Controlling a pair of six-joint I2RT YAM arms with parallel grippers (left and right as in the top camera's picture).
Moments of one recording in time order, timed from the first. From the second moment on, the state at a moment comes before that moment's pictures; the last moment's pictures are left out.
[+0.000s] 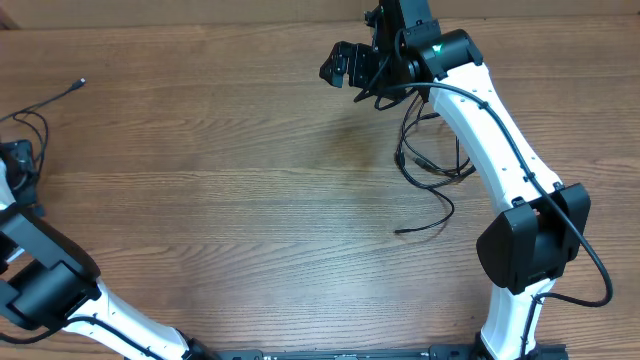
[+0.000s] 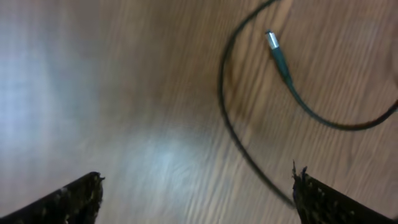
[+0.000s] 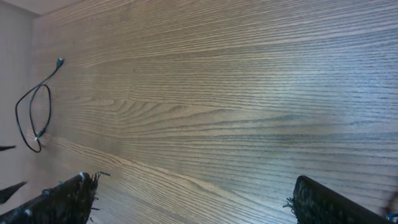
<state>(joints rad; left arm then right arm) 0.74 2.08 1.70 -0.85 -0.14 -1.15 0.36 2.05 2.00 -0.91 -0.34 0.49</state>
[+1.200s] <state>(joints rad) 0.43 2.53 2.10 -0.13 0.01 -0.54 0.36 2.05 2.00 -0.99 -0.33 0.49</state>
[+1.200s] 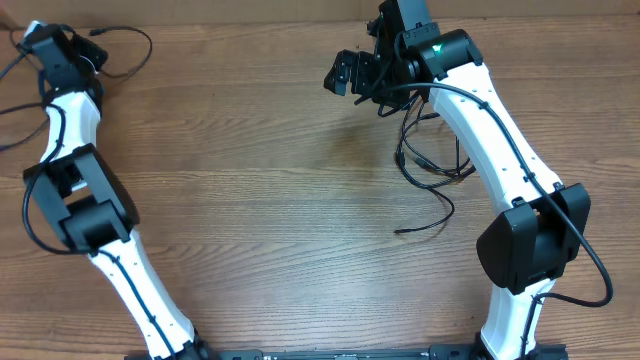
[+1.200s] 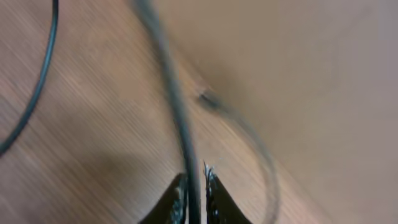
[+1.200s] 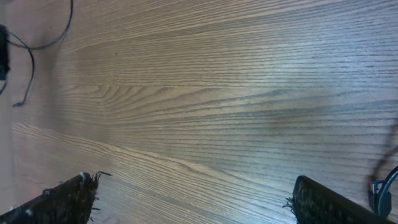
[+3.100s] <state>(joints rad) -0.47 2.56 3.03 -1.22 0.21 -0.15 -0.18 1.92 2.00 -1.37 -0.19 0.49</state>
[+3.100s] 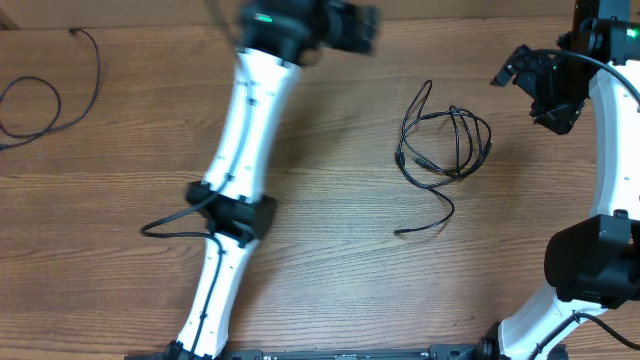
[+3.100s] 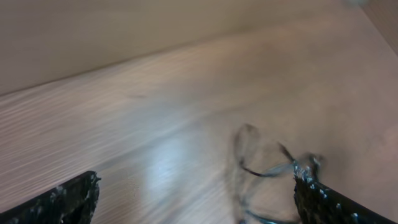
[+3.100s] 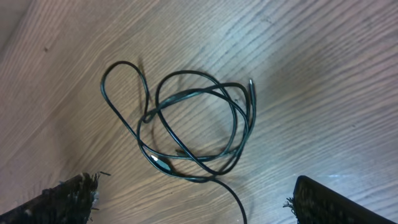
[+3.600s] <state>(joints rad) -0.60 2.62 2.66 -0.89 0.20 -0.07 -0.19 1.92 2.00 -1.37 -0.19 0.49</state>
